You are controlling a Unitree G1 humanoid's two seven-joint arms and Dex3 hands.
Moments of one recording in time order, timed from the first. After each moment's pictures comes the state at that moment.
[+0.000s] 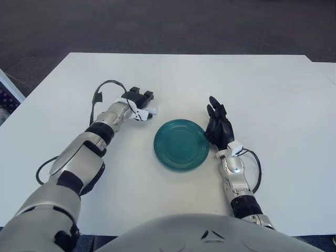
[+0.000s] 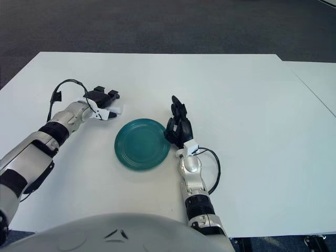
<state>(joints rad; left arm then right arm) -0.78 0.39 -0.67 1.03 0.88 -0.19 0.00 -0.02 0.12 0.03 0.44 -0.05 -0.60 -0.01</state>
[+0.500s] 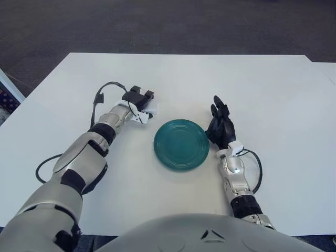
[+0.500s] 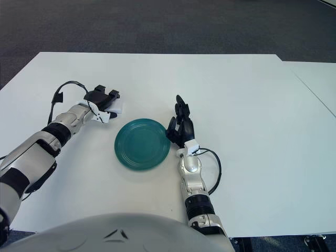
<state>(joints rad) -0.79 0.38 -0.75 1.11 0.93 -0.18 0.19 -0.02 0.12 0.03 0.44 -0.05 -0.60 -0.04</state>
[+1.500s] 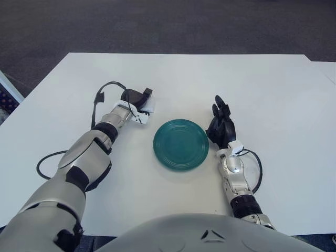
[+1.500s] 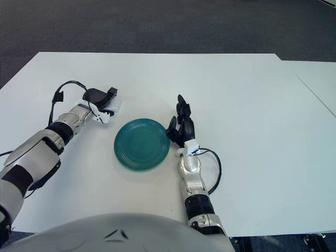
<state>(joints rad) -0.82 0.35 -0.75 1.18 0.90 -0.15 0.30 -0.03 0.12 0.04 0.44 -0.06 -0.60 -0.10</state>
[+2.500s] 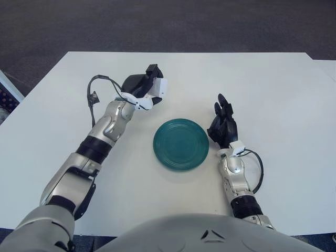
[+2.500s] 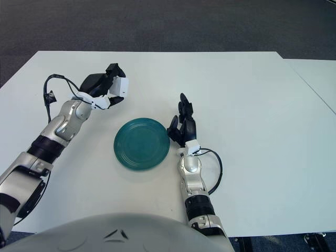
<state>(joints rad) -0.48 0.44 -0.36 0.14 0.57 -0.03 -0.02 -0.01 0.12 0.05 0.41 -0.06 -0.60 -0.12</state>
